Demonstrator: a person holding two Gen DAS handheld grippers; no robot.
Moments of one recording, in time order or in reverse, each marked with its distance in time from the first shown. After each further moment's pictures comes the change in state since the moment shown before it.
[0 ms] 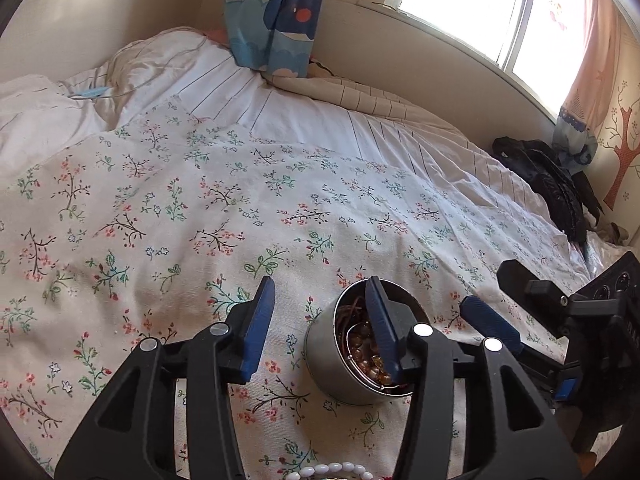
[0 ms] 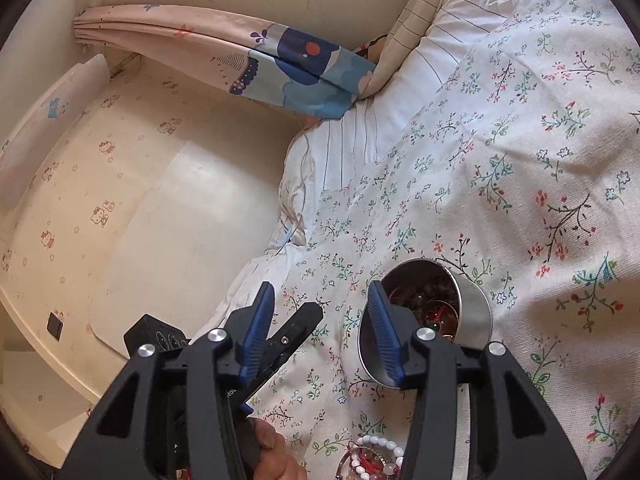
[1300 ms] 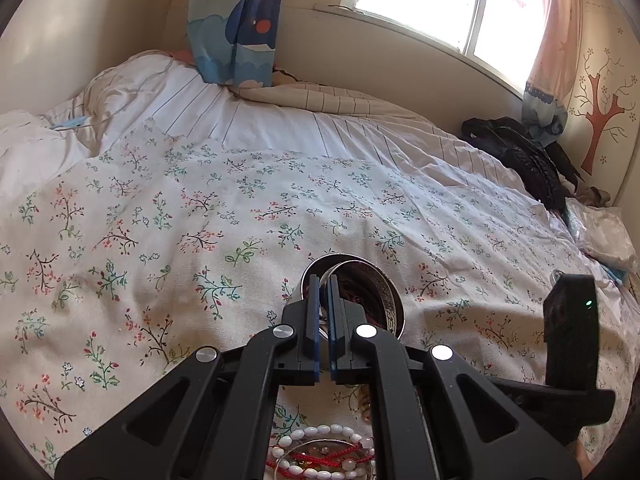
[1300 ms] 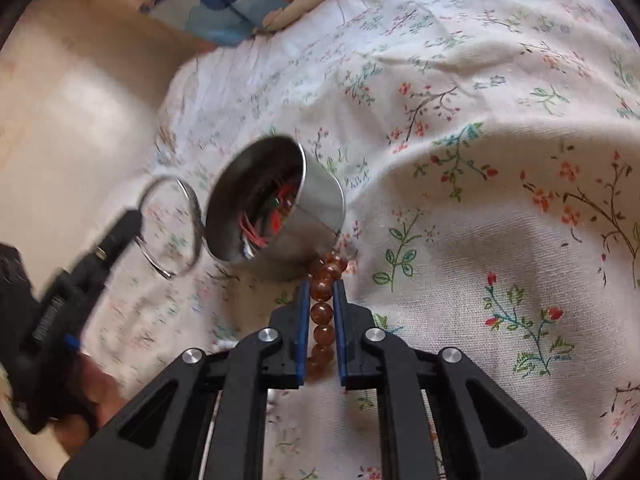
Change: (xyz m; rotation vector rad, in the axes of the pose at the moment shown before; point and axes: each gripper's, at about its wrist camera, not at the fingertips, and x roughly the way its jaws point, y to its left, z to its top) left arm -0.035 -0.015 -0.016 0.112 -0.013 -0.072; right arm -0.024 -0.022 -0.043 -0.032 0.136 -0.382
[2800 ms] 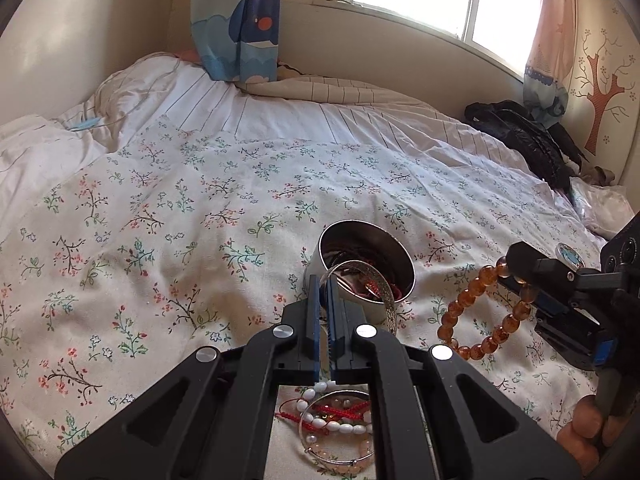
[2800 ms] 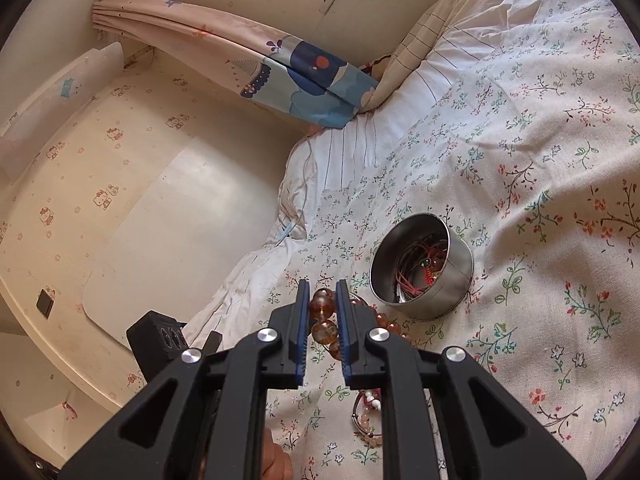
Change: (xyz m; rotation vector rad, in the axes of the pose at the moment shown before) left arm -0.025 0.003 -0.022 0.052 0.022 0.042; right arm -0.053 0.045 -0.016 -0.034 -0.201 0.321
